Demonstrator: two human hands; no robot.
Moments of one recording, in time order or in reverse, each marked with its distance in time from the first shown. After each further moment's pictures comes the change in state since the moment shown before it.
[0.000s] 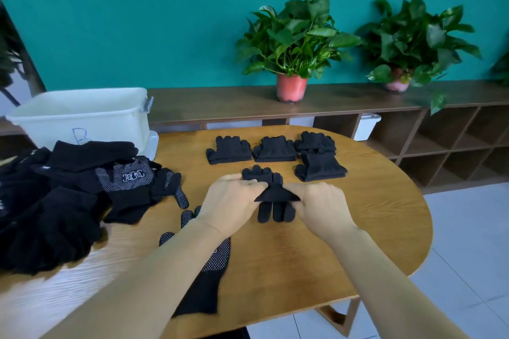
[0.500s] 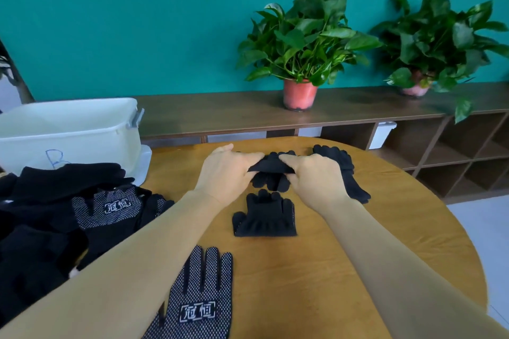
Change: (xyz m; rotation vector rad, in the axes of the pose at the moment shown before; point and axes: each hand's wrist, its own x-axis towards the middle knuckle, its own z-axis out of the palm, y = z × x) left_hand 0.094 -0.073 0.016 0.045 -0.069 -0.203; right_hand 0.126 0.015 0.016 -0.058 0.144 -0.013
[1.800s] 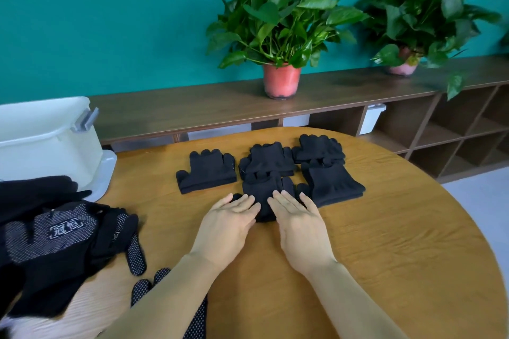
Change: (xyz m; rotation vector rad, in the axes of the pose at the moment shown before) left_hand -0.040 0.006 0.130 -0.066 0.013 0.210; right_hand -0.071 0.025 0.124 0.056 0.139 0.025
